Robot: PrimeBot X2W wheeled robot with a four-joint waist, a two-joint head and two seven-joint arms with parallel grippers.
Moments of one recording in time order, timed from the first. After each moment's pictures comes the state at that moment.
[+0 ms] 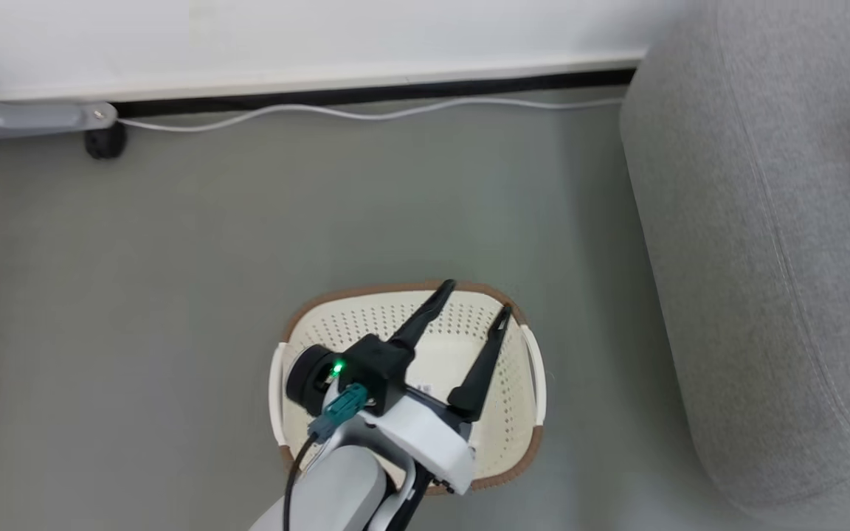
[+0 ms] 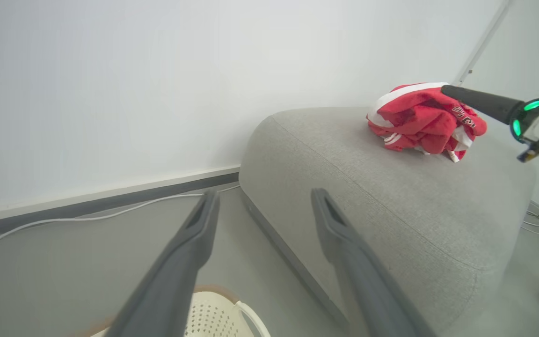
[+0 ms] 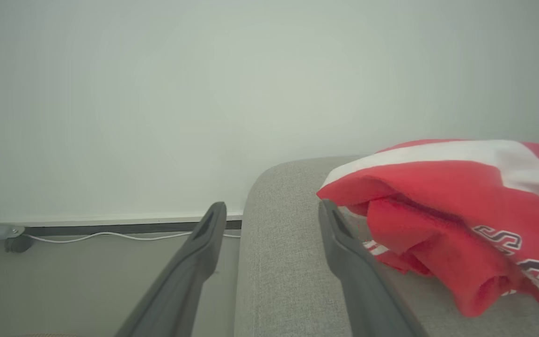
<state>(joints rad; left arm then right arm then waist) -0.42 0.05 -0.77 0.31 -0.52 0.10 -0.26 -0.49 -0.65 0.29 0.51 0.76 0.13 -0.26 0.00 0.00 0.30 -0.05</state>
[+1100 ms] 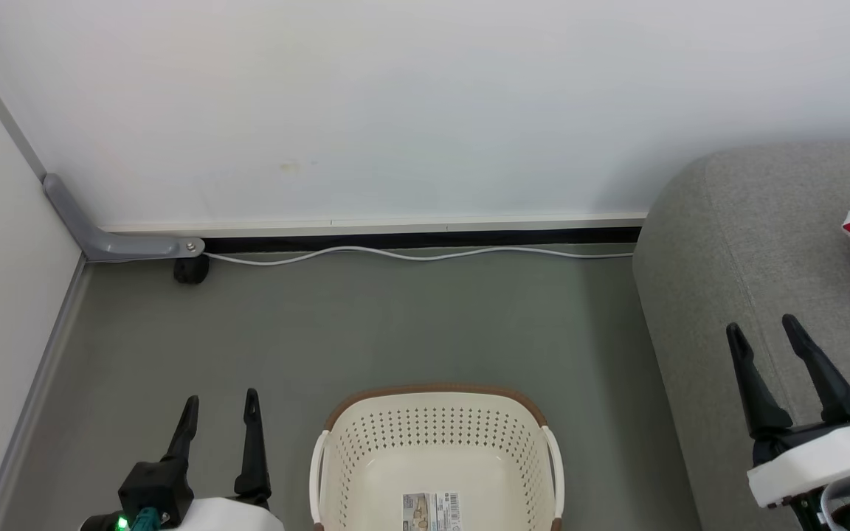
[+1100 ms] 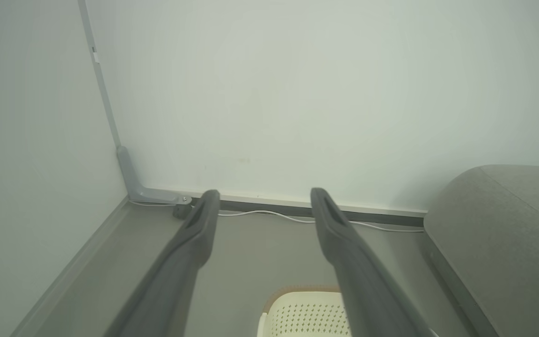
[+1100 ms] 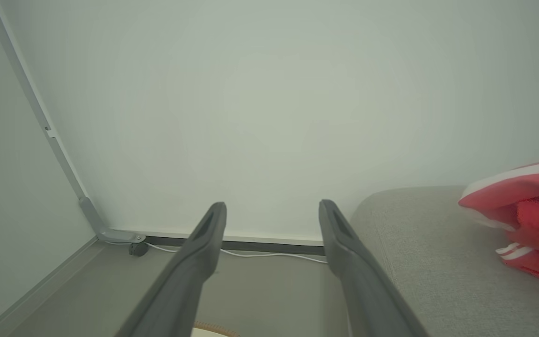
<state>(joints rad) 0.02 0.05 -0.13 0.23 -0.25 0.14 -0.26 -0.13 -0.33 0.19 0.24 0.47 0.13 -0.26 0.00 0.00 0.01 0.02</state>
